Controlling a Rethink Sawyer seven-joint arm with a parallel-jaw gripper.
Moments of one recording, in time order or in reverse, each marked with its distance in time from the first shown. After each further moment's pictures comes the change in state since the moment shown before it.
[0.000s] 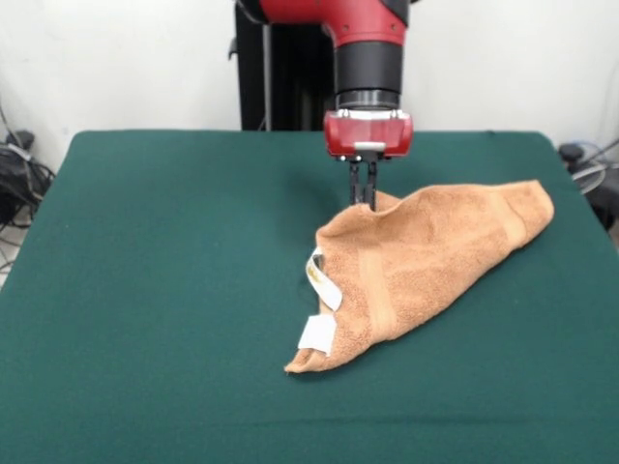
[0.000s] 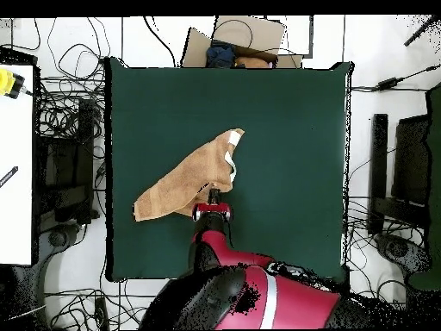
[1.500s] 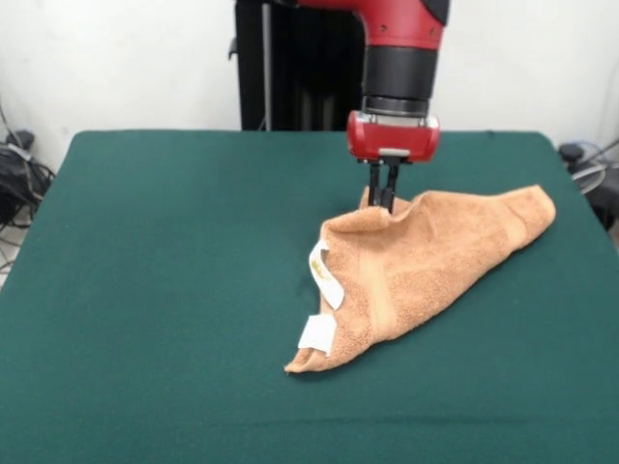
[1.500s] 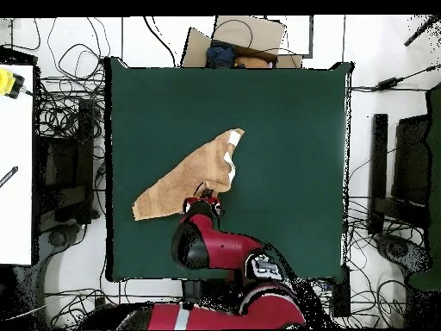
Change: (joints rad) arm 0.190 -0.120 -0.076 -0.095 0.138 0.478 0.000
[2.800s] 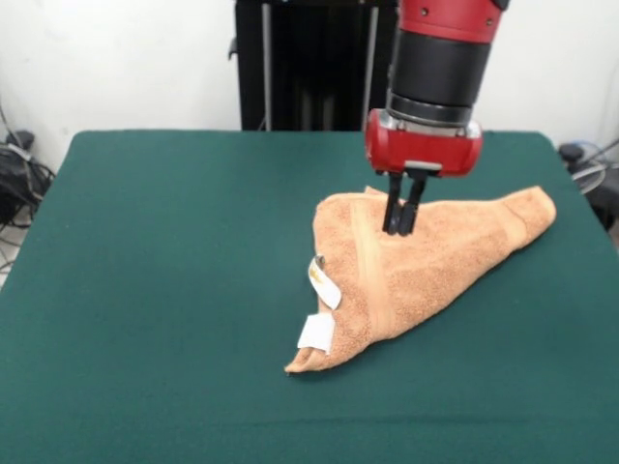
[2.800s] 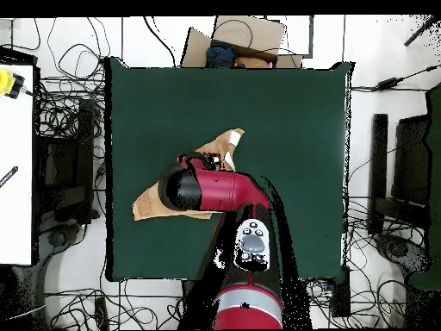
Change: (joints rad) arm 0.108 -0.078 -0.062 -0.366 0.070 0.550 0.000
